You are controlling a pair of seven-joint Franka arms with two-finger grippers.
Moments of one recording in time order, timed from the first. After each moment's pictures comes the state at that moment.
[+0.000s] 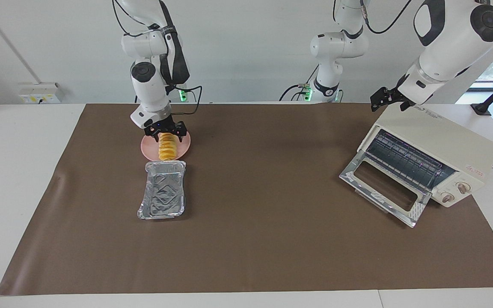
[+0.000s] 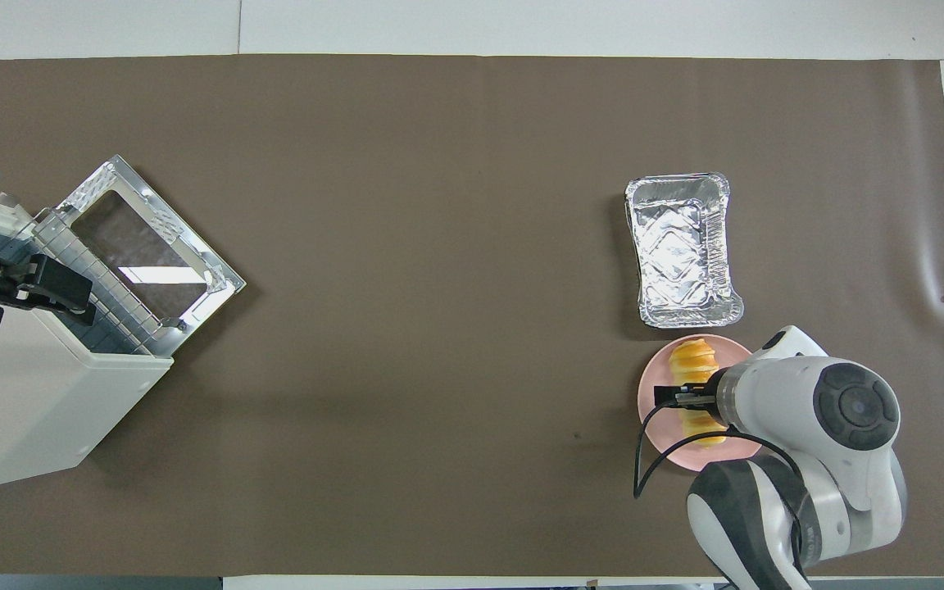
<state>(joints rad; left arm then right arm) -0.03 0.03 -0.04 -1.57 -0.01 1.31 -0.02 0.06 -0.24 0.15 -2.64 0.05 2.39 0.19</state>
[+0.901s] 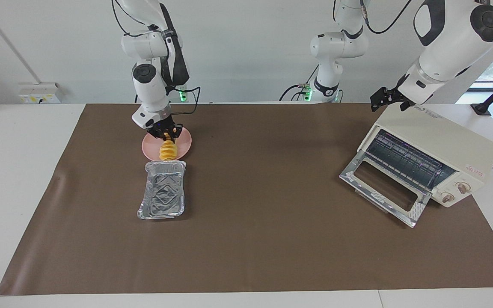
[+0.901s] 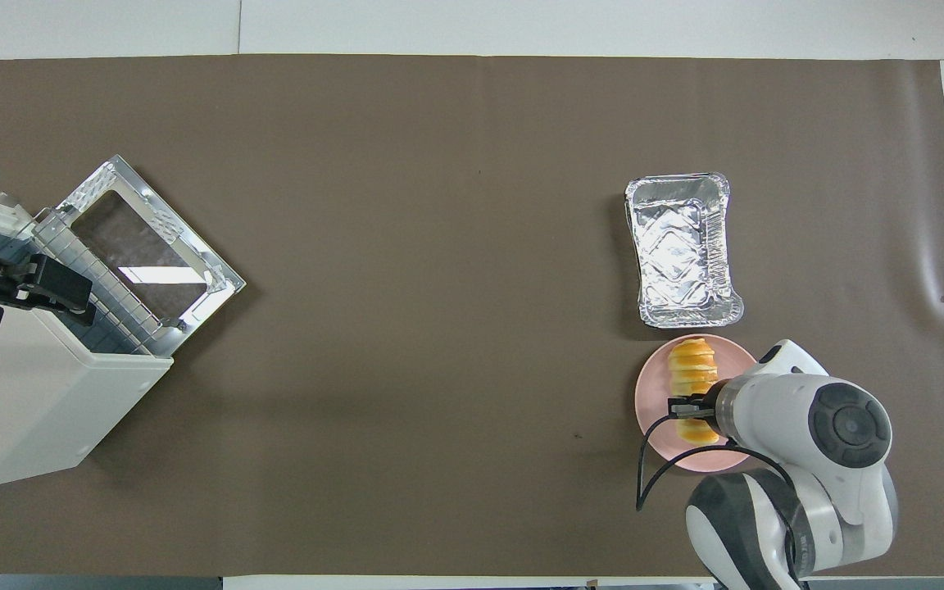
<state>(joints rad) -0.03 0.03 -0.04 -1.57 -0.01 1.31 -0.02 0.06 -0.29 0.15 -2.68 0.05 2.35 0.14</state>
